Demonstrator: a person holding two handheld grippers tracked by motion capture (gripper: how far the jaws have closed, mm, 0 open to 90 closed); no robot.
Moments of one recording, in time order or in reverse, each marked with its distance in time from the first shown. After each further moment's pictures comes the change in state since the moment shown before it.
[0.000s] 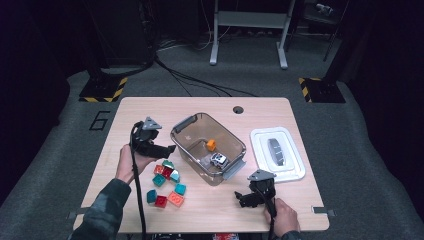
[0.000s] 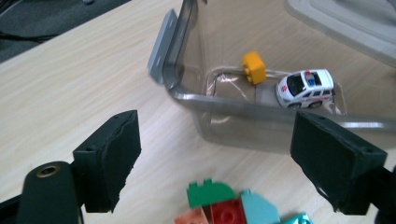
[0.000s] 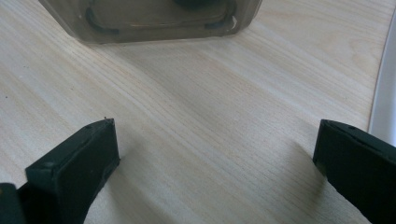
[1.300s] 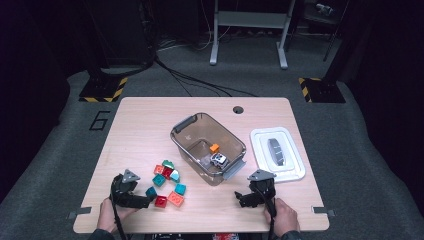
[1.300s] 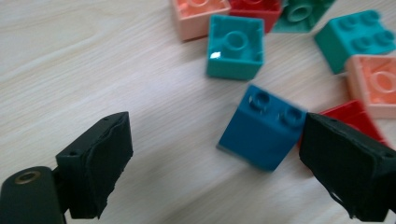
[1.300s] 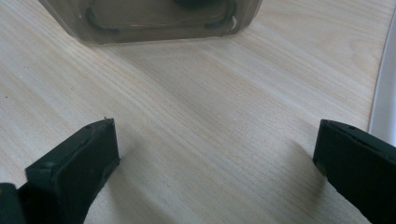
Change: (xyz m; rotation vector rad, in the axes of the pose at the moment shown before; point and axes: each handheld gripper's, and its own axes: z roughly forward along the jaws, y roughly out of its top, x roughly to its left) left arm -0.006 -0.160 0.011 0.156 0.046 -0.156; right arm 0.000 0.000 0.000 0.000 0.000 -0.001
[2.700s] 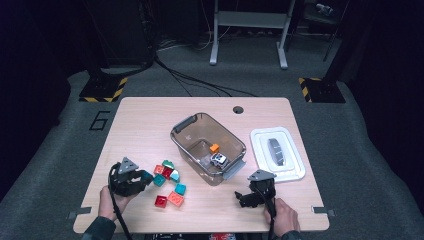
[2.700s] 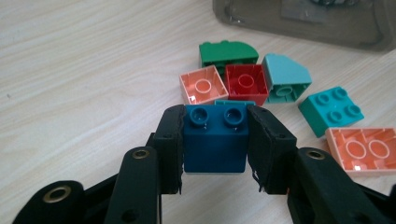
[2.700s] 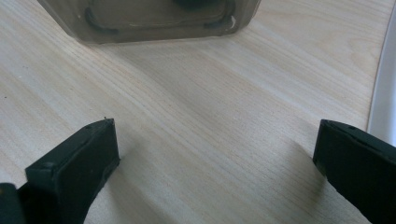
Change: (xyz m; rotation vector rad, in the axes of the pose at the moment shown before) left arm 0.000 0.040 -0.021 -0.150 -0.012 0.072; right arm 0.001 0.000 0.000 -0.002 -0.002 0.016
